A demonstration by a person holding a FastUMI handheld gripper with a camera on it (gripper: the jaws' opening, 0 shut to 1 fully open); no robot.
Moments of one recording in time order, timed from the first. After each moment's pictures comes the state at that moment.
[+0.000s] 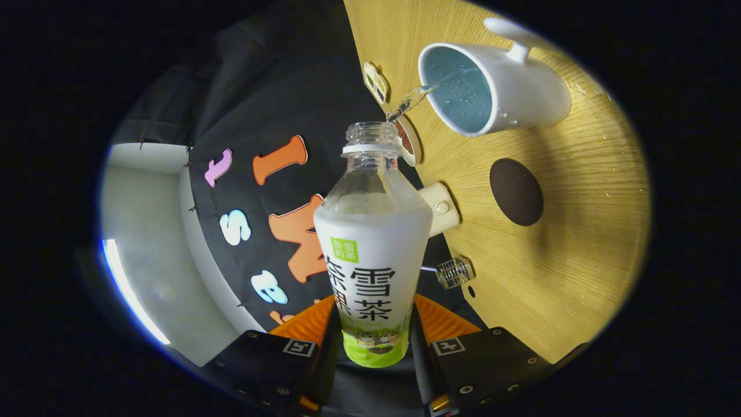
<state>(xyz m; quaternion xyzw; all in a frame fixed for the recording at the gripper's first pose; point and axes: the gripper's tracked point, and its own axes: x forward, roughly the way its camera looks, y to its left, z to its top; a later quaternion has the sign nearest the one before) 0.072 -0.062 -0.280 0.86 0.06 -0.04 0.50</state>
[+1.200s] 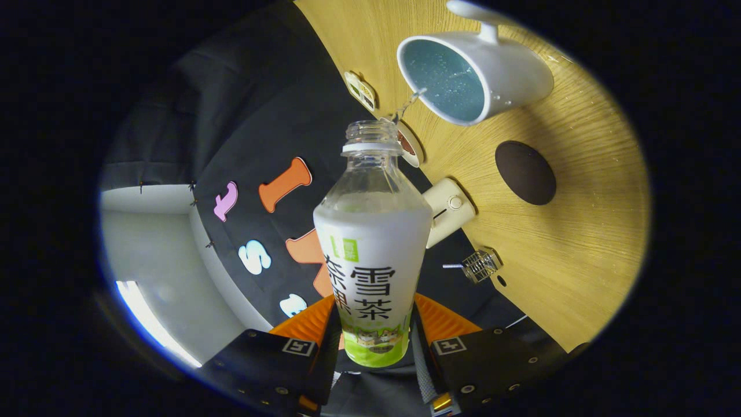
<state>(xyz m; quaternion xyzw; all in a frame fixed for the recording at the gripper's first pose) 0.073 -0.064 -0.282 0.91 0.01 -0.05 0.40</state>
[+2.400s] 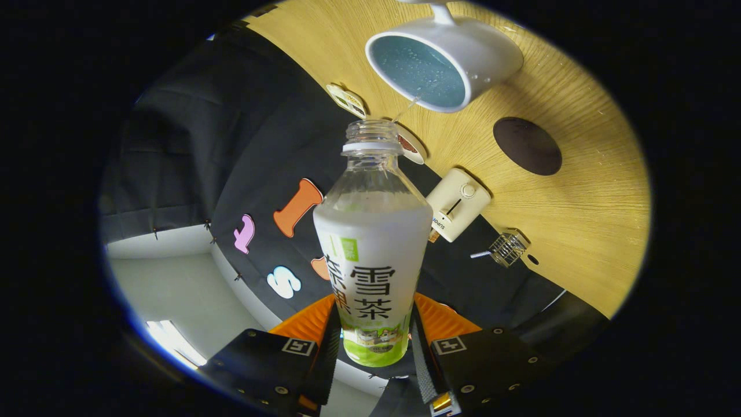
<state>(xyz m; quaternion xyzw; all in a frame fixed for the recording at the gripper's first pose) 0.081 -0.057 -0.279 0.94 -0.06 -0.04 0.32</state>
